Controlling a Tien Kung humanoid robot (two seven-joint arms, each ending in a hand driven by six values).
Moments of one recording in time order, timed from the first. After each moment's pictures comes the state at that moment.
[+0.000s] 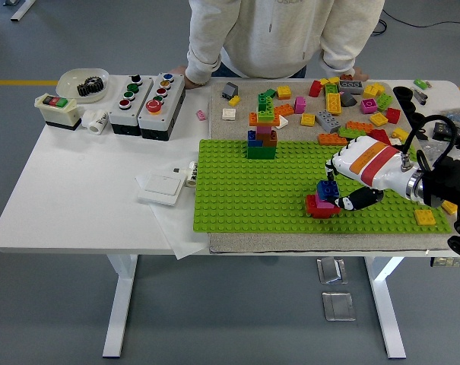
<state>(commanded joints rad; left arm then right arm) -0.11 0.03 -1.02 -0.18 1.16 0.02 0.28 0.84 -0.64 0.44 1.33 -2.15 -0.03 0.07</state>
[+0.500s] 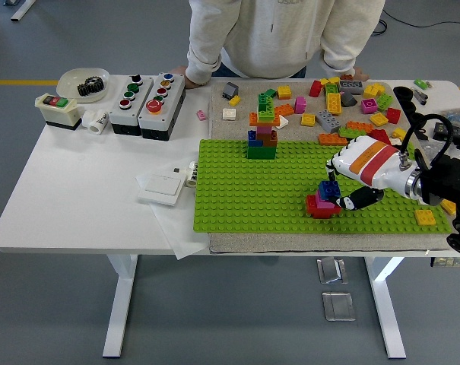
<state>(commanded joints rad) -0.12 0.03 -1.01 -0.18 1.15 0.02 0.28 0.85 -0.63 0.43 1.30 -2.17 -0.03 0.08</state>
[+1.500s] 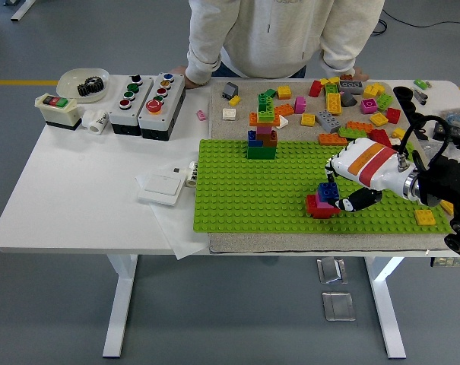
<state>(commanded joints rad) -0.12 0.03 -1.01 -0.18 1.14 0.02 0.28 0.85 -0.62 0.43 1.29 -2.15 -0.02 0.08</state>
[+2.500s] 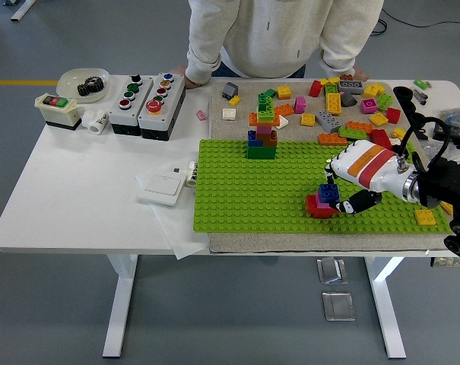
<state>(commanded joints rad) -0.12 0.03 -1.01 -0.18 1.15 0.02 0.28 0.84 -0.62 0.43 1.30 -2.14 -0.02 0.08</state>
